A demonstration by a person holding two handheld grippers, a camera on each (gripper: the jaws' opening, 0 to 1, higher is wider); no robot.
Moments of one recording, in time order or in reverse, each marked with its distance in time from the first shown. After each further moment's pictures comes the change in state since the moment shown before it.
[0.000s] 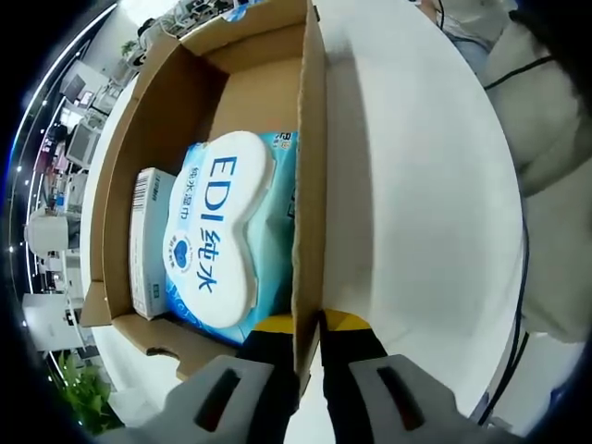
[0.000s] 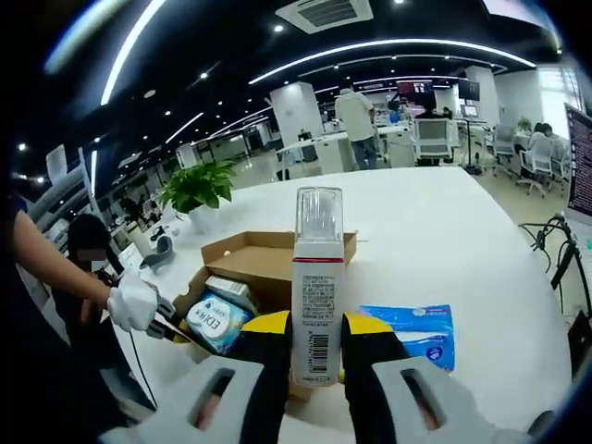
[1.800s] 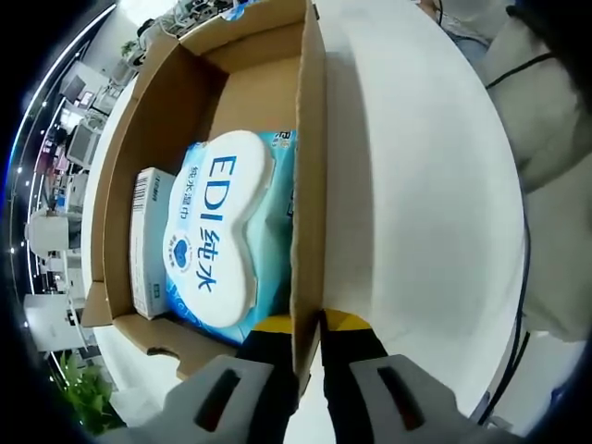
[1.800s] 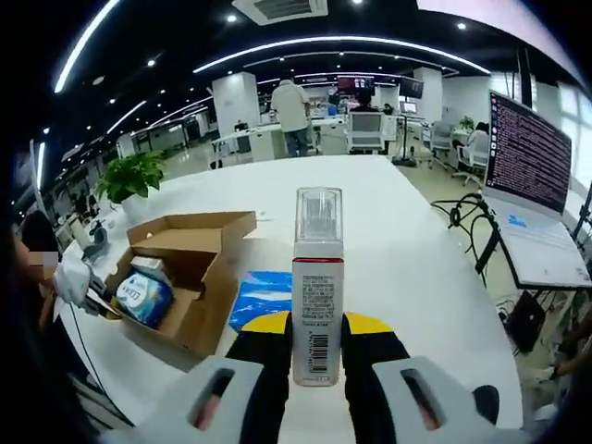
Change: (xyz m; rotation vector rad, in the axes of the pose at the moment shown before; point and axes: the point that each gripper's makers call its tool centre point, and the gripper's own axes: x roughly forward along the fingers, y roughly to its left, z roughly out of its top) left arm 0.000 0.000 0.000 0.004 0.006 0.007; right arm -0.056 -0.112 -0.041 0.005 0.068 -0.332
